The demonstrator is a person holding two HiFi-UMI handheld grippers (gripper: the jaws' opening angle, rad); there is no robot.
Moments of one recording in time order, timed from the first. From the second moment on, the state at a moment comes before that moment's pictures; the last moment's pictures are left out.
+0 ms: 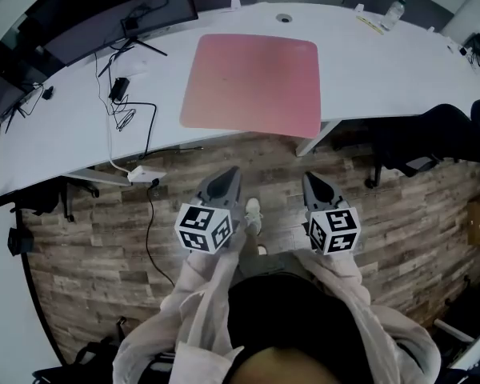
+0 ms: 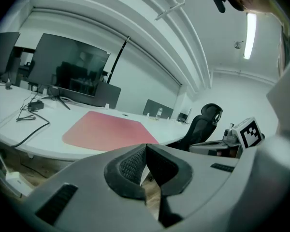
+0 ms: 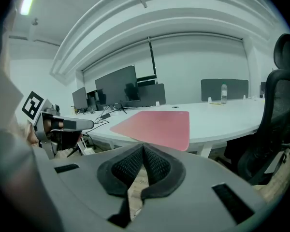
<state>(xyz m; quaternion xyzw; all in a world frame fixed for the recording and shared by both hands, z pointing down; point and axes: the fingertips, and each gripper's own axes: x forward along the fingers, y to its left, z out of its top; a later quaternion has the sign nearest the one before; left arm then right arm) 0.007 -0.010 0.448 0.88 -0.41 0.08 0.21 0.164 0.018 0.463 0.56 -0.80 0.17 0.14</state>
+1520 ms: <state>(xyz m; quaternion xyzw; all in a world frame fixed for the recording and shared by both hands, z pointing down) 0.078 -0.164 0.508 0.87 -0.38 0.14 0.28 0.261 -0.138 0.534 0.58 -0.73 0.34 0.13</state>
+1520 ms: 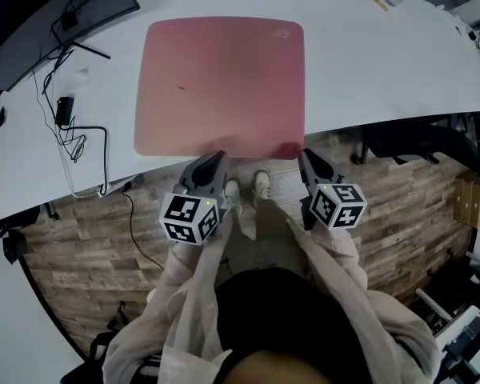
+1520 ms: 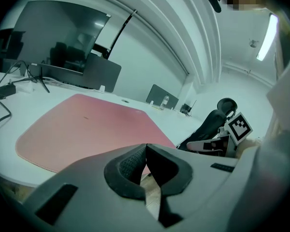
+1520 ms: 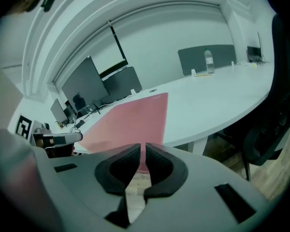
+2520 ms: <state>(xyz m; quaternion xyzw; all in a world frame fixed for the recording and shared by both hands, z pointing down) 0.084 -0.162 0.535 0.80 -0.49 0.16 0.30 0.259 -0.163 0.596 0.44 -0.71 0.55 0.01</state>
